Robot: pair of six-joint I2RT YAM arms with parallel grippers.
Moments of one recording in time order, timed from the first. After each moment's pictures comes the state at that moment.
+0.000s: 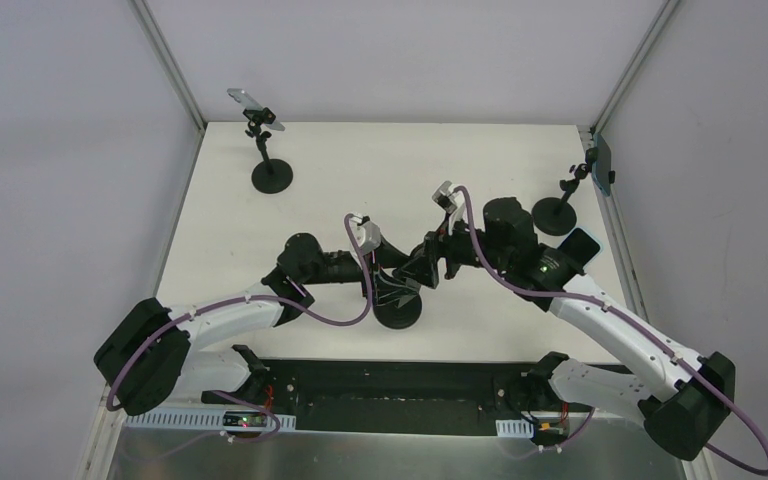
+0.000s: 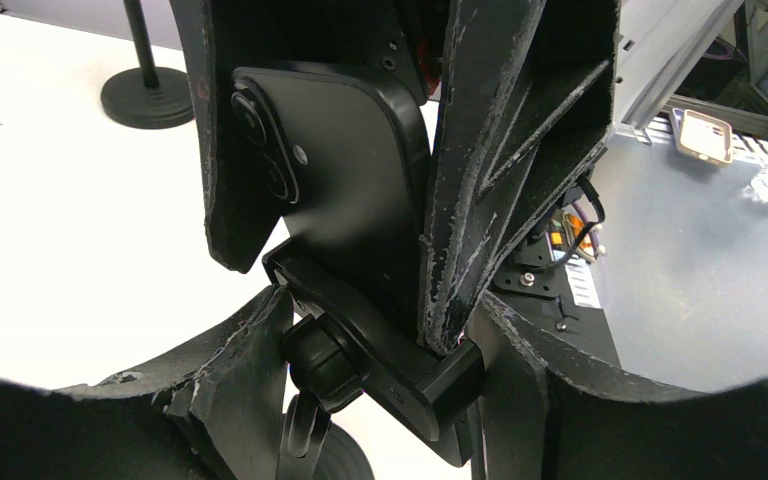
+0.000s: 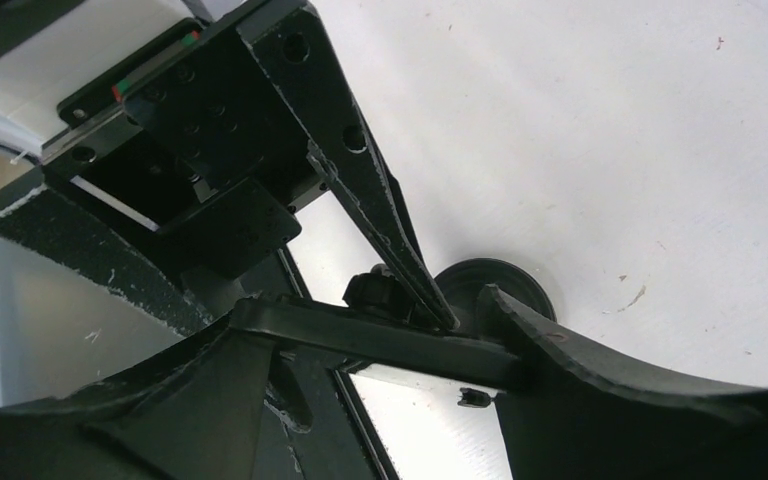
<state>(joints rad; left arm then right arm) -0.78 1.20 0.49 0.82 0.74 -0.27 0.72 1.04 0.89 -0.25 -0.45 0.23</state>
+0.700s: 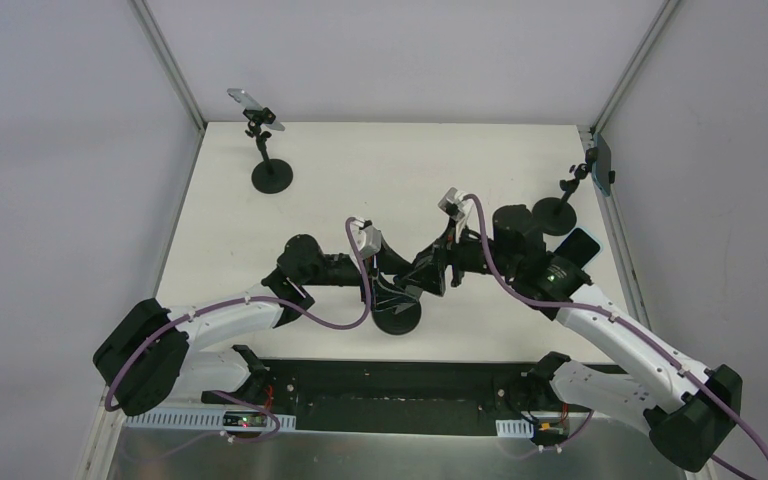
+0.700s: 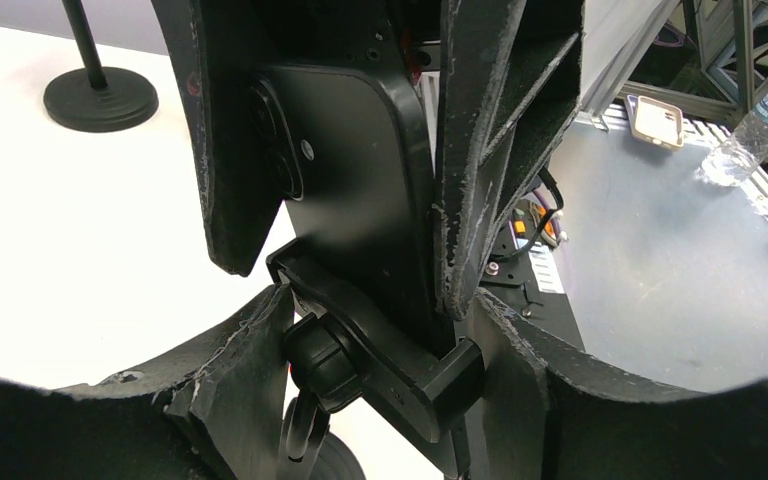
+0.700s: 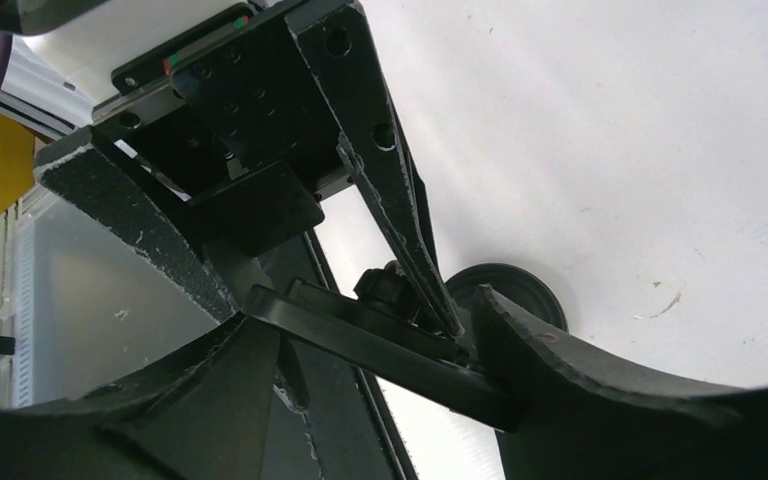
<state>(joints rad) -0.79 1.20 0.49 0.83 0.80 -0.29 0.71 0.96 0.83 -0.21 -0.56 0.23</state>
